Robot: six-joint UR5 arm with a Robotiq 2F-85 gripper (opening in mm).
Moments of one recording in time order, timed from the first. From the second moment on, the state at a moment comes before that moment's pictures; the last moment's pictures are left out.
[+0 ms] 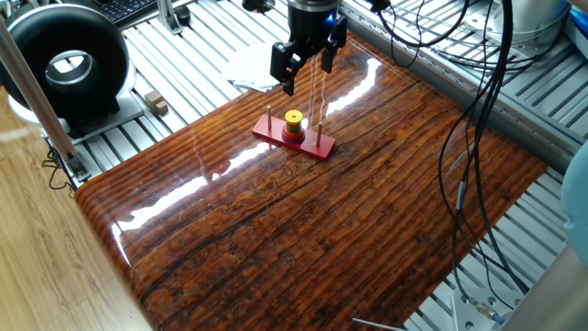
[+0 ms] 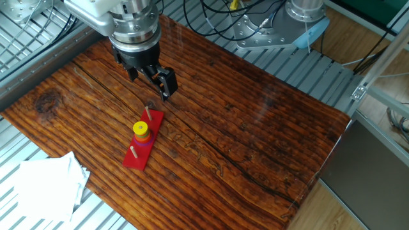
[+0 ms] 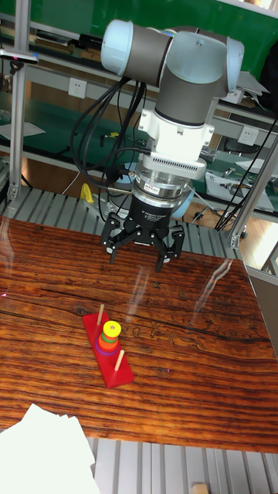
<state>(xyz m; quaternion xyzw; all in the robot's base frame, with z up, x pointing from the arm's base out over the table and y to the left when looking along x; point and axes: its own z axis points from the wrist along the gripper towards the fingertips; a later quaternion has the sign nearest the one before) 0.544 0.002 0.190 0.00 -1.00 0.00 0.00</state>
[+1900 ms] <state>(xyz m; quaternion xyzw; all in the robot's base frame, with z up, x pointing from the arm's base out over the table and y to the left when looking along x) 0.560 0.005 0.148 0.08 -0.99 0.03 -0.06</state>
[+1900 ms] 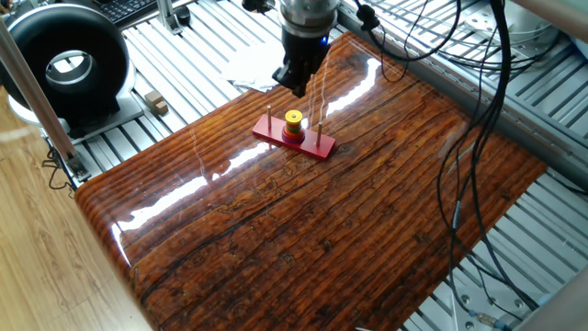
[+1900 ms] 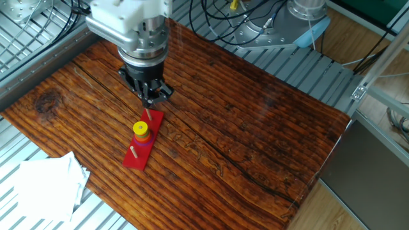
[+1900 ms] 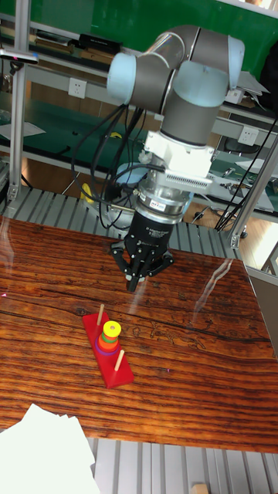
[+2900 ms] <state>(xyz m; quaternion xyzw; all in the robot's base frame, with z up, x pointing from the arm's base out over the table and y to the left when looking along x) 0.534 0.012 0.121 0.10 -0.99 0.02 -0.05</state>
